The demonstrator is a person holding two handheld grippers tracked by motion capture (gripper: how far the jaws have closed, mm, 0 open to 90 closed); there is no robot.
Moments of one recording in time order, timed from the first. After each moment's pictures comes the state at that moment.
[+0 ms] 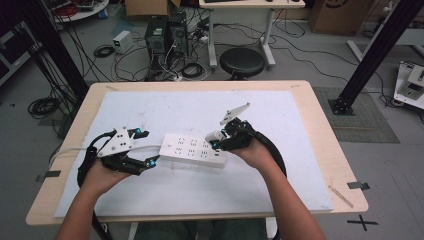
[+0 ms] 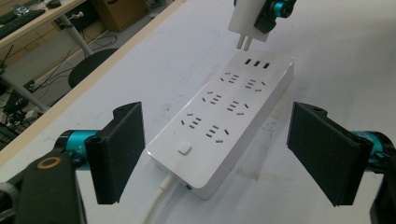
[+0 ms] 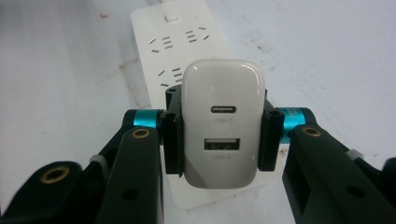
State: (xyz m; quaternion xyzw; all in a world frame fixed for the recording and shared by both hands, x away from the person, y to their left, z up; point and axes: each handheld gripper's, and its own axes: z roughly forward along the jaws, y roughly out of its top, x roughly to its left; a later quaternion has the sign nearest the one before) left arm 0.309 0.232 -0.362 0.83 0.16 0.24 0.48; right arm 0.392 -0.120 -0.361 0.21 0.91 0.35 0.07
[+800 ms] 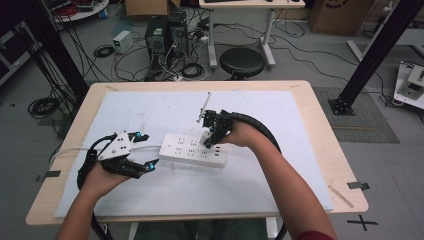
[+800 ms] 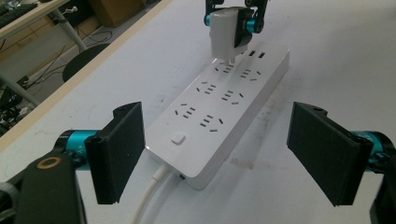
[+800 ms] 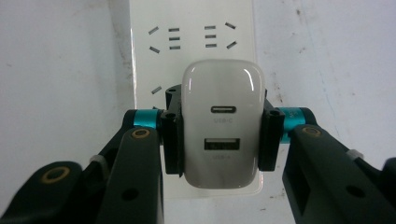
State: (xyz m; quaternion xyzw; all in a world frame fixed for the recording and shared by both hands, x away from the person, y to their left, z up) left arm 0.307 0.236 -0.370 0.84 0.16 0.23 0.47; right arm 0.436 -0.062 -0.355 0.10 0.98 0.16 0.02
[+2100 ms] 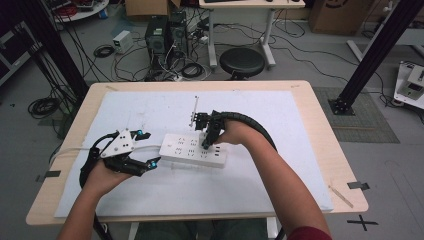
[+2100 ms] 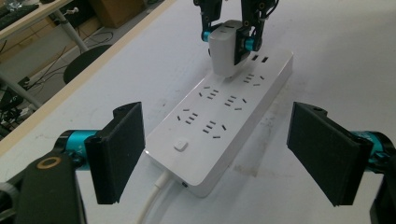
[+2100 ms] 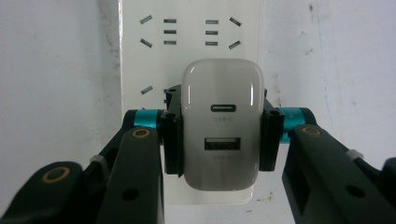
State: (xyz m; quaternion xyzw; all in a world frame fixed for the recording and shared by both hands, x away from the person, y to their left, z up) left arm 0.311 0.229 -0.368 0.83 0.16 0.23 0.47; right arm 0.440 -0.040 -0.360 0.07 0.99 0.10 0.03
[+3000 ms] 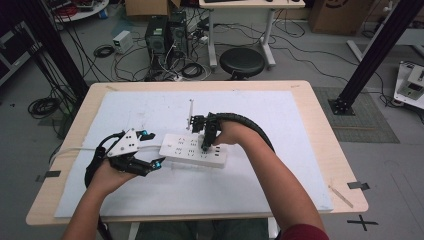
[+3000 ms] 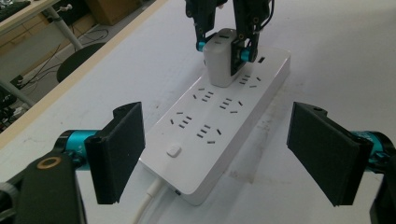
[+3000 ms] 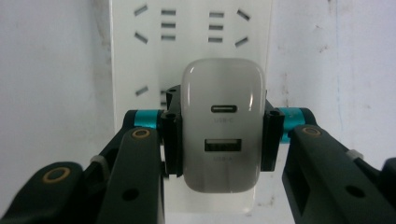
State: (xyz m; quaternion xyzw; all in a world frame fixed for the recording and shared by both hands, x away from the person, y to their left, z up) left arm 0.314 0.221 -0.371 0.84 0.16 0.23 0.47; right arm 0.444 -0.028 -0.372 0.06 1.00 0.06 0.02
